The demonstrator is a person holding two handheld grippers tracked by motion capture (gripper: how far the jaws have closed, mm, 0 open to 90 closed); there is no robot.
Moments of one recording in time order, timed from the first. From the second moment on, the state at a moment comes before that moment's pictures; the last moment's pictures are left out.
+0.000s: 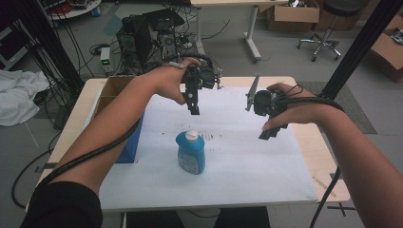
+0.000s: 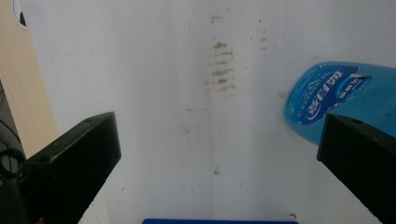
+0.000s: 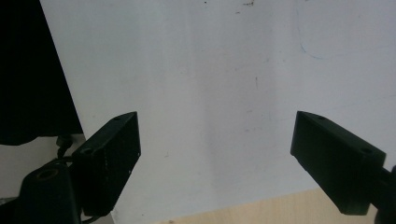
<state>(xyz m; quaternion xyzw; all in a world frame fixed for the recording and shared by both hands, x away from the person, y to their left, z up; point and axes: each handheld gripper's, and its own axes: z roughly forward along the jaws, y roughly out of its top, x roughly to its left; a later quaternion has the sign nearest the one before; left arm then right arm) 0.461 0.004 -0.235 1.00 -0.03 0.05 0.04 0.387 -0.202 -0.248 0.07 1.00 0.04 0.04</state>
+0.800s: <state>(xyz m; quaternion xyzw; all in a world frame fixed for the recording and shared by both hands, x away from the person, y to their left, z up) 0.460 0.006 -0.228 1.00 -0.03 0.06 0.04 0.387 -0.197 -0.240 0.07 1.00 0.04 0.05</state>
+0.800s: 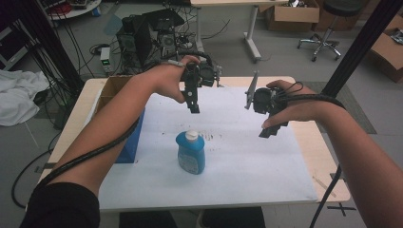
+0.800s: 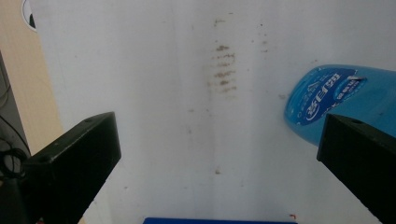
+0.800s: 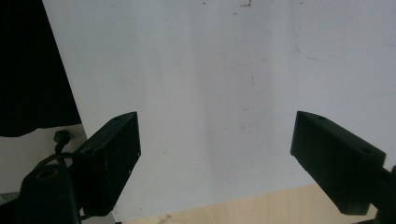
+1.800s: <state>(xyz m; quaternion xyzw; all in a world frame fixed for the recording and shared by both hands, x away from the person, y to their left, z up) 0.457 0.015 -0.207 1.00 -0.05 0.07 0.05 0.399 -0.206 -0.238 0.08 1.00 0.05 0.04</state>
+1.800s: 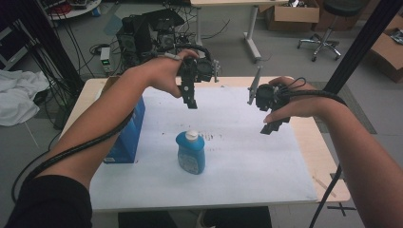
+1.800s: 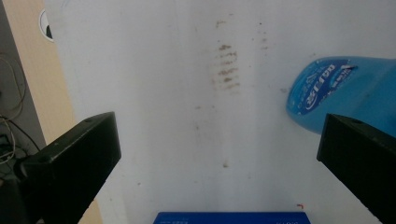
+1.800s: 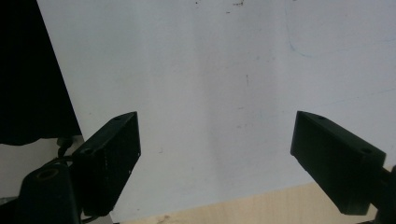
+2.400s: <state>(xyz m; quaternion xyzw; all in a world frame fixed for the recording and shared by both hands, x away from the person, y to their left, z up) 0.418 0.027 -0.184 0.99 -0.12 0.06 0.05 0.402 -0.218 -0.239 0.10 0.99 0.05 0.04</state>
